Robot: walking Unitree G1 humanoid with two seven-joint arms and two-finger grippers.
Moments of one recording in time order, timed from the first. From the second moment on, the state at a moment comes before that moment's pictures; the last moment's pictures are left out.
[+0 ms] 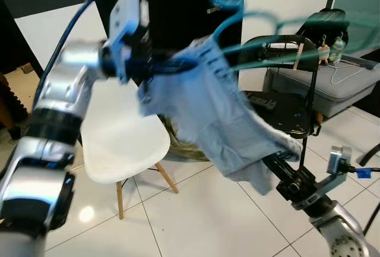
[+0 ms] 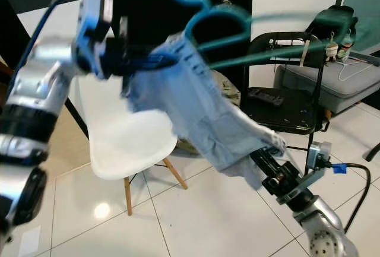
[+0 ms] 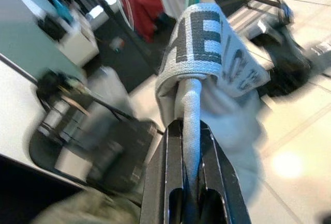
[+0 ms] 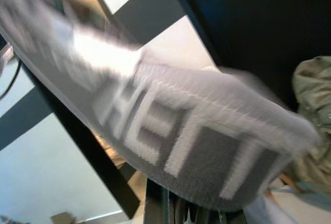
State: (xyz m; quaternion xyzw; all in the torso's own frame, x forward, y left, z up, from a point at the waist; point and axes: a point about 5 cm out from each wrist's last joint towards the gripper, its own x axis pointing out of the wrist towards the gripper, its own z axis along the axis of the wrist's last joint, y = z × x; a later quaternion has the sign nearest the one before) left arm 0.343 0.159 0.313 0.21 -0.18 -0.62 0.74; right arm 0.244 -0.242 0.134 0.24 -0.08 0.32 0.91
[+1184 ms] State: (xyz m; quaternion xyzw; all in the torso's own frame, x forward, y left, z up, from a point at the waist) left arm 0.316 0.221 0.267 0.27 -0.03 -0.59 0.76; right arm 0.238 -0.271 0.146 0.21 -0.09 0.29 0.93
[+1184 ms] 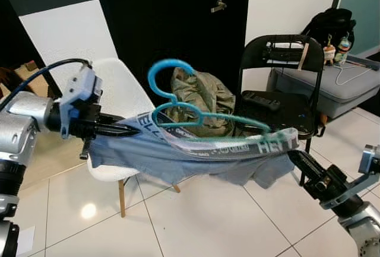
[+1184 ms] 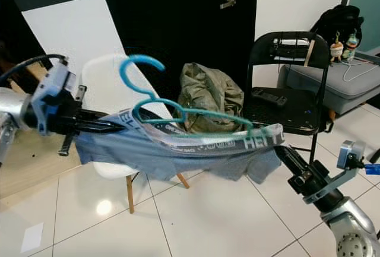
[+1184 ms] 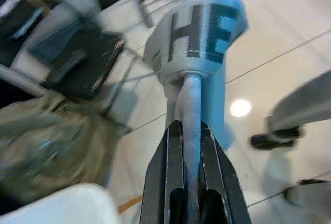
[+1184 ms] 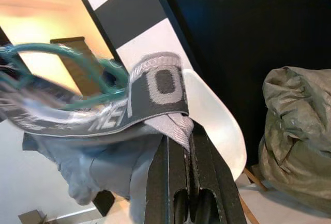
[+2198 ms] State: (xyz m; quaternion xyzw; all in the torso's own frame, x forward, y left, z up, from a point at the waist) left arm 0.285 0.232 0.272 0.21 -0.04 -0.64 0.74; right arm 0.240 -0.315 0.160 0.15 -0.09 0.22 0.96
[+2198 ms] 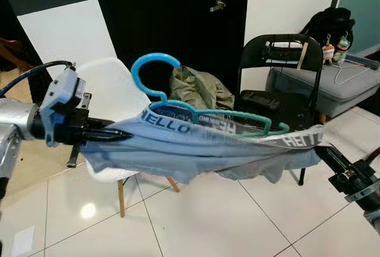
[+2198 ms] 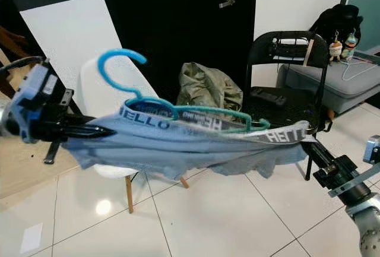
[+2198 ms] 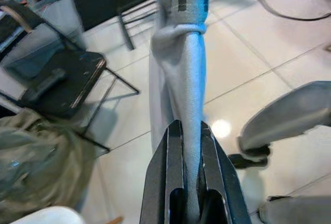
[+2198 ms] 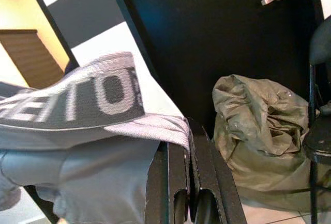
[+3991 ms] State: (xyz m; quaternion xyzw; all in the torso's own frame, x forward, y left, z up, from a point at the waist) left arm 0.290 0.230 0.261 0.27 -0.04 -0.57 0.77; right arm 0.225 -0.329 0.214 0.02 -0.11 0.29 0.95
